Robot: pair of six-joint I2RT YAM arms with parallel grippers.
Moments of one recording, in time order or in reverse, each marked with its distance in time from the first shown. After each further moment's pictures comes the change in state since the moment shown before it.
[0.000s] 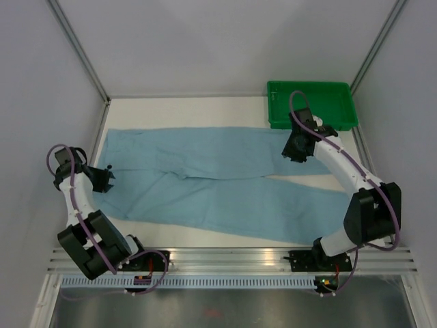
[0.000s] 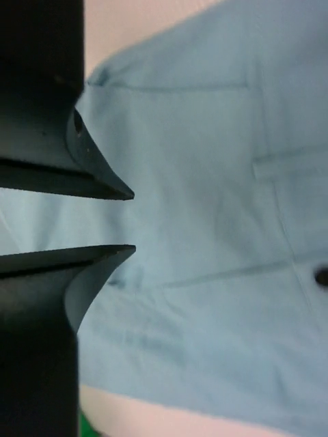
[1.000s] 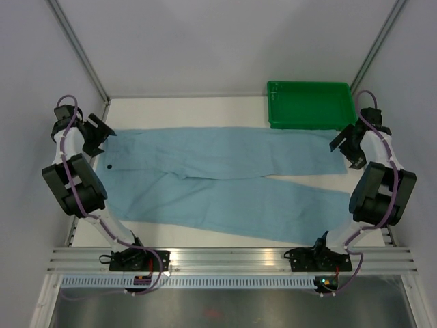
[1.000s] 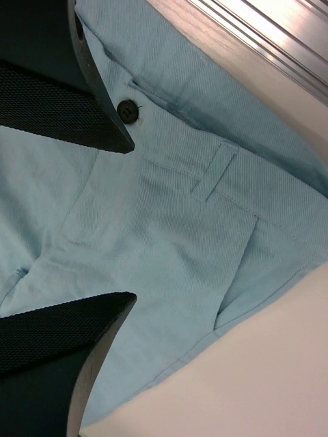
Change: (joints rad) left arm -0.117 0.615 0.622 0.151 0.148 0.335; right arm -0.629 0.230 0.139 0.087 -0.103 -0.225
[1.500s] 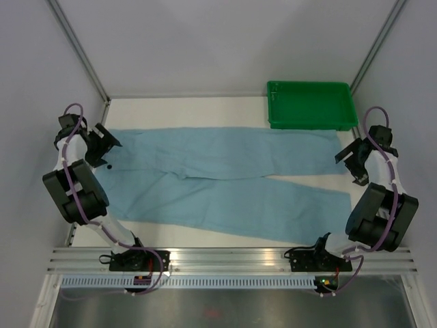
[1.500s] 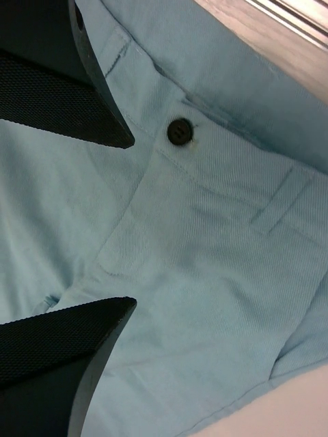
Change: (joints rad) left arm 0.000 -0.086 -0.145 -0.044 -0.036 0.059; right arm -0.084 -0.239 -0.253 0.010 -0.005 0.029
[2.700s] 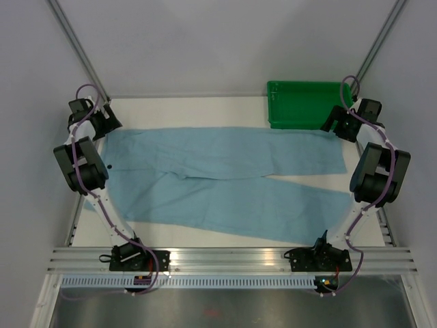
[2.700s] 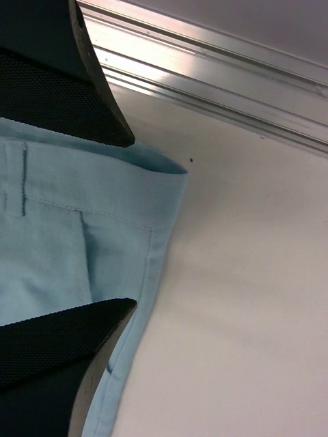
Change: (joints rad) left arm -0.065 0.425 0.366 0.331 0.039 0.240; right arm 0.080 0.483 0.373 0.421 -0.400 -0.402
